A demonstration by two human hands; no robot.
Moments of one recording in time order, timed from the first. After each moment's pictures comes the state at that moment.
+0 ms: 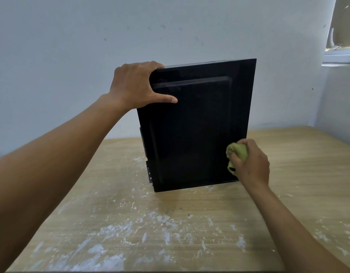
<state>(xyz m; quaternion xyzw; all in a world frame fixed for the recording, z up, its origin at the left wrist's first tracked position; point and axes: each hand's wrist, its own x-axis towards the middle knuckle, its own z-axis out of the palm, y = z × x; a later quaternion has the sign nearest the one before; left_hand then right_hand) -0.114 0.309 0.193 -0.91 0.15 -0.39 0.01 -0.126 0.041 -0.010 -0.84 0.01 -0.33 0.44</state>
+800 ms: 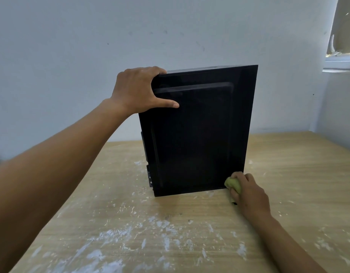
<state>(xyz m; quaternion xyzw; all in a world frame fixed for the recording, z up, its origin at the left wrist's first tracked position) -0.113 0.308 0.193 -0.91 0.14 -0.39 0.01 -0.131 0.023 -0.084 -0.94 -0.04 -0.21 0.27</state>
